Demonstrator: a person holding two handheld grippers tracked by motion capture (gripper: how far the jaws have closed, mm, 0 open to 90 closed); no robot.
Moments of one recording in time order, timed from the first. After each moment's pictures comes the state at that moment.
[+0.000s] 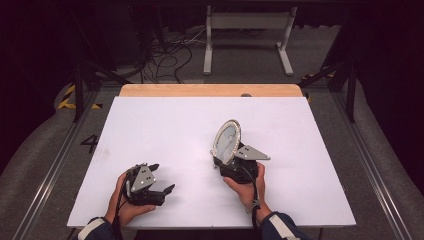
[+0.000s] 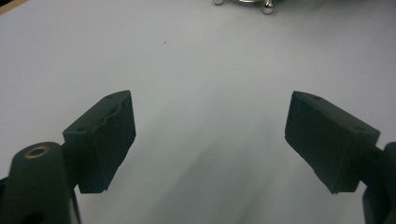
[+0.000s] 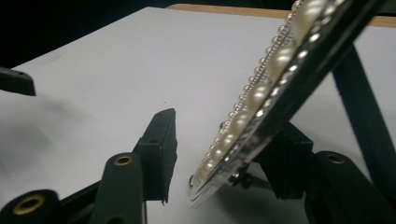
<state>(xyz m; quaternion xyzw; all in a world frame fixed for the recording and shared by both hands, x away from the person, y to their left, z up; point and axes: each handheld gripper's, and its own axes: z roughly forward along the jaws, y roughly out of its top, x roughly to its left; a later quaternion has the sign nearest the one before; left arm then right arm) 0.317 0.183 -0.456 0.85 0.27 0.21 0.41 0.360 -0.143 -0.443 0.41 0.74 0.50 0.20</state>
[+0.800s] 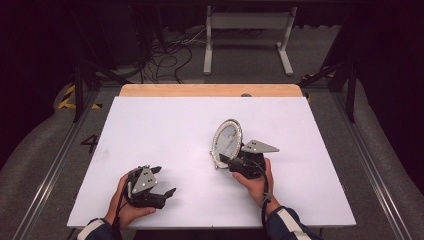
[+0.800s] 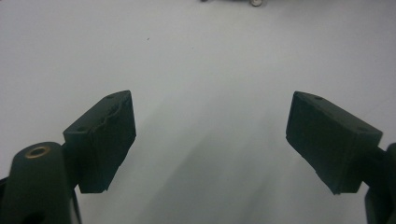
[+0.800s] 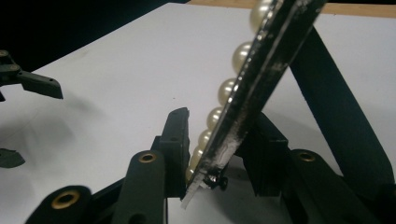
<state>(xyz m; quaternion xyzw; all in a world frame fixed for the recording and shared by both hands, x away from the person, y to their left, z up) 0.317 0.178 -0.458 0.86 0.25 0.19 0.41 0.372 -0.166 -0.436 0.38 0.76 0.51 0.15</state>
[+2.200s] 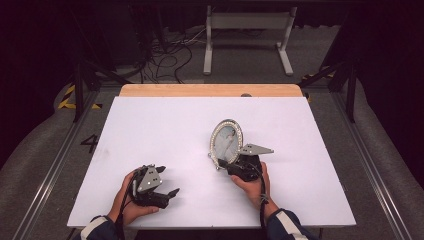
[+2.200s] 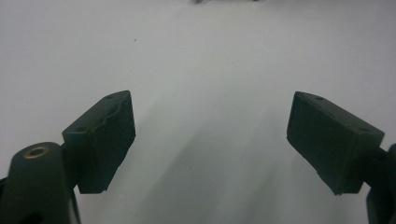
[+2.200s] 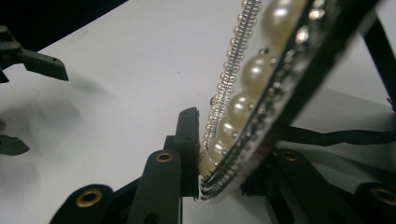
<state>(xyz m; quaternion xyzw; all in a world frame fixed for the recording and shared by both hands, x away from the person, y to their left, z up) 0.323 0.168 -0.460 0.87 0.23 0.18 0.40 0.374 -0.161 -0.454 0.39 0.77 0.49 0.11</state>
